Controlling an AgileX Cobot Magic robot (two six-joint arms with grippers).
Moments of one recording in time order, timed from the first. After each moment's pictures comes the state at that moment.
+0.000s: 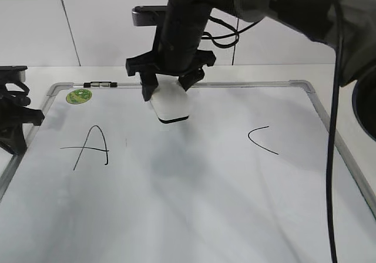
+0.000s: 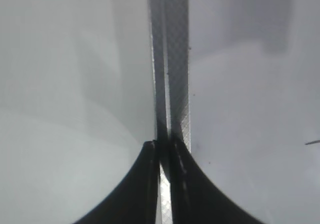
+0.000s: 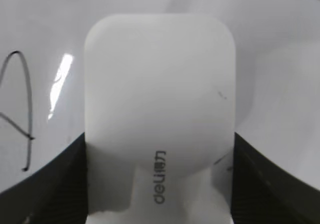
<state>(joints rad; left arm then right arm) -0.05 1.95 -1.24 -0.08 0.85 0.03 0.59 2.36 -2.28 0.07 1.24 0.16</state>
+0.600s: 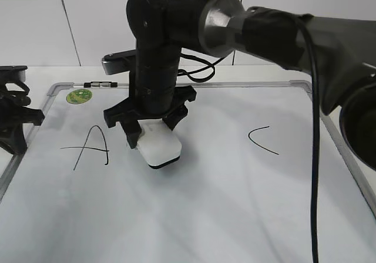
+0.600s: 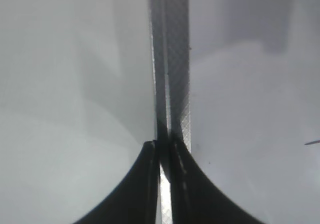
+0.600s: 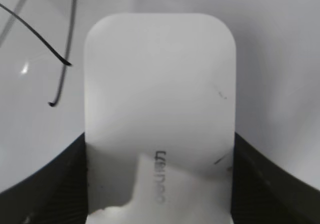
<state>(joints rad) -0.05 1.95 -1.24 -0.08 0.85 0.03 0.71 2.35 -2.13 0.05 1.24 0.14</state>
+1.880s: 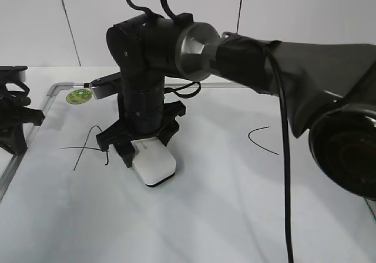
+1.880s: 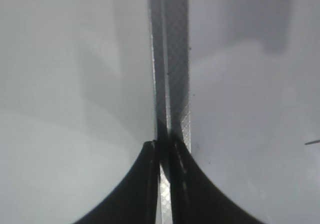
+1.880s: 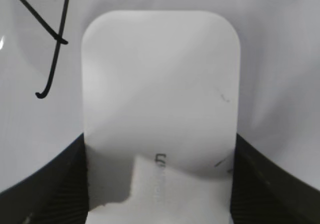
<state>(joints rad) -0.05 1.95 -1.24 -0.08 0.85 0.03 0.76 2.42 -2.14 -0.01 1.25 0.14</state>
